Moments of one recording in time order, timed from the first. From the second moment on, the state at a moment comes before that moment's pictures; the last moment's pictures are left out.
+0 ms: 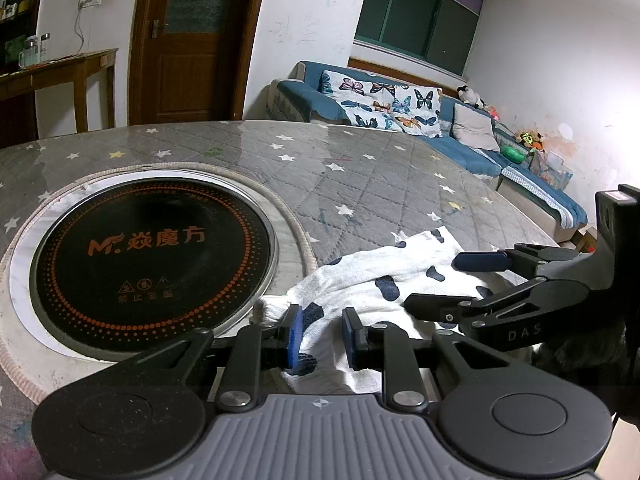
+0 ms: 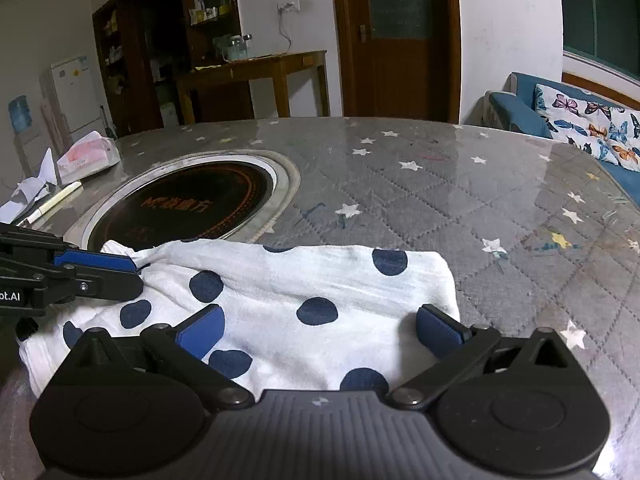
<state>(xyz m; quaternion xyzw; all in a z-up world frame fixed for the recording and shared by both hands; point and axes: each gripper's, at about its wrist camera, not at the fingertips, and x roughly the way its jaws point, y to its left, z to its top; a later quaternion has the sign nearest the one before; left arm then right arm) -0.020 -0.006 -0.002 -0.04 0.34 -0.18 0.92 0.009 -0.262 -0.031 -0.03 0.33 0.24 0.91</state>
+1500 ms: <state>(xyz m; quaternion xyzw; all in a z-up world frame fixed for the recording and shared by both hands) -0.068 0.022 -0.004 -0.06 0.34 -0.14 0.93 -0.090 -0.259 -0.028 -0.06 0.31 0.25 0.92</state>
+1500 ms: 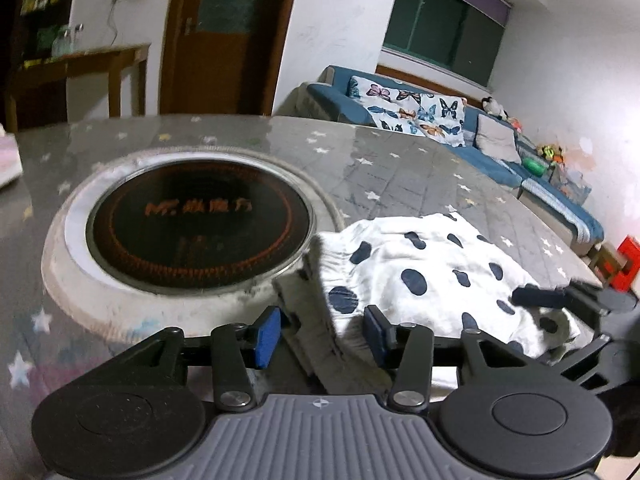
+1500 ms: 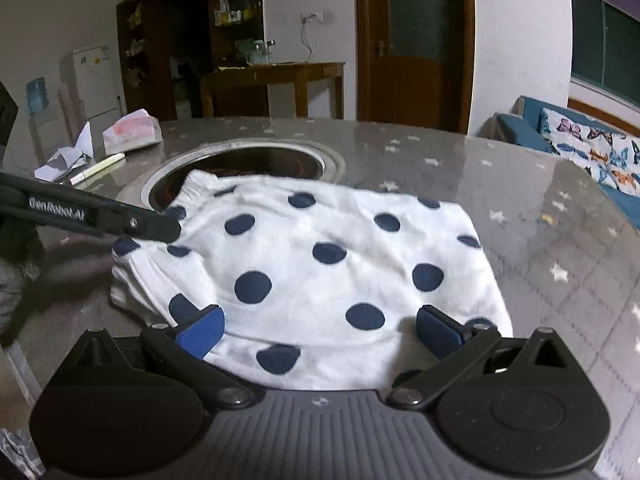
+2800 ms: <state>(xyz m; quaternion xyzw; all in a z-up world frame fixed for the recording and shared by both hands) -0.061 0.051 0.007 -0.20 0.41 -0.10 0.89 -0.142 -0.154 -0.014 -0.30 0.22 0.36 0.85</state>
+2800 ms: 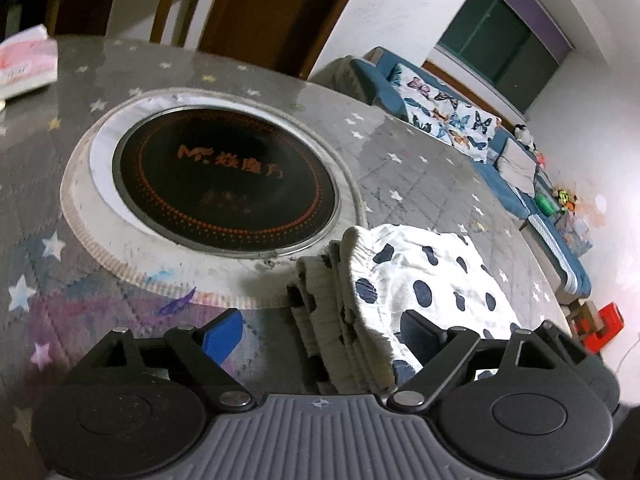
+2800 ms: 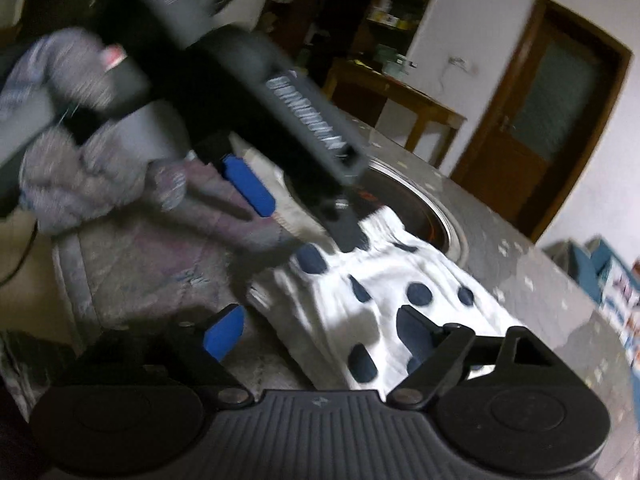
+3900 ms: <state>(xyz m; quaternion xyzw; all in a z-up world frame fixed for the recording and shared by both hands) -0.050 0.052 -0.019 -0.44 0.46 -0.10 0.77 -0.141 -0.166 0.012 -0.26 0.20 0.36 0.87</state>
